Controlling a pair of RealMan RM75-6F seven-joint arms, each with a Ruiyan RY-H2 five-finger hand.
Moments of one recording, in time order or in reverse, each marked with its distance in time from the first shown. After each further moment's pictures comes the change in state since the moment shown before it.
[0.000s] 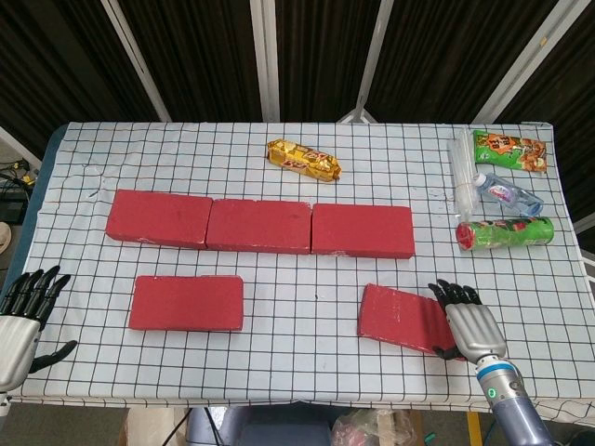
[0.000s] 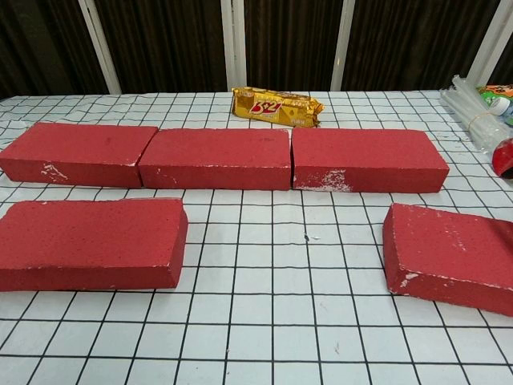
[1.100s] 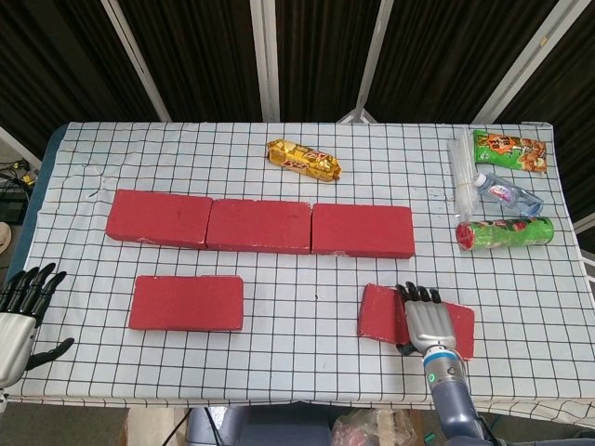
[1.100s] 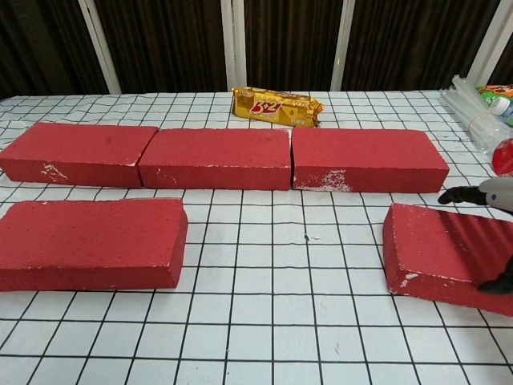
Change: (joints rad) left arm -0.006 0.008 -0.007 -0.002 -0.026 -0.015 -0.016; right arm 0.245 -0.330 0.026 -0.027 0.430 0.321 -0.273
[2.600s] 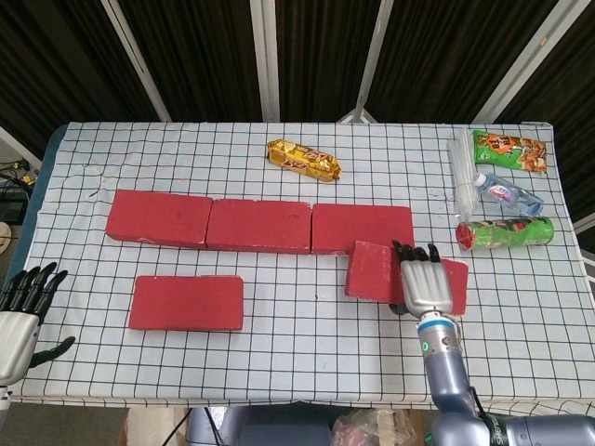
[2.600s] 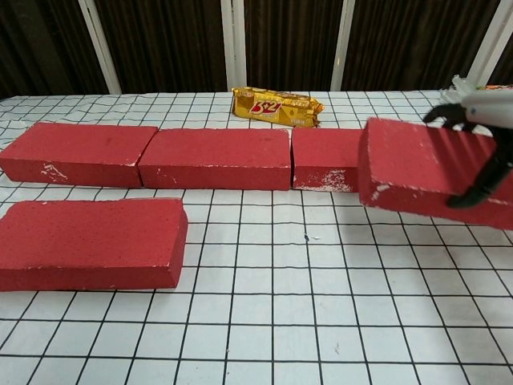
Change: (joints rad) left arm -0.003 -0.018 -0.010 -0.002 -0.031 -0.014 0.039; right arm 0.149 0.023 0.149 0.021 0.013 0.061 -0.068
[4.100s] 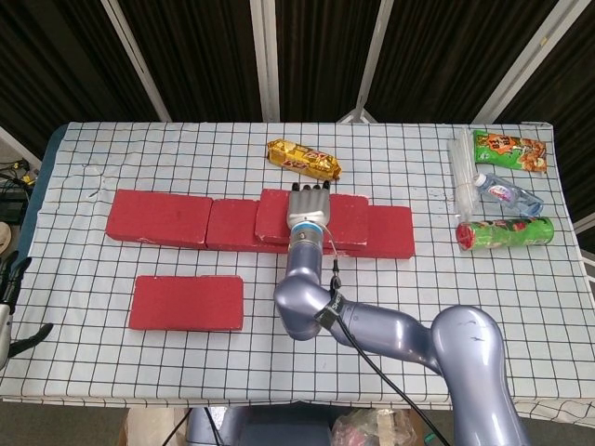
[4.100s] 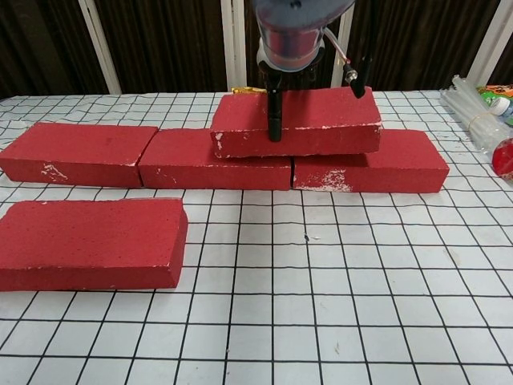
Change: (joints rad) left arm 0.017 -0.020 -0.069 -0.005 -0.122 0.033 0.043; right arm 0.751 -0.427 0.432 1.005 0.781 -0.292 -0.544
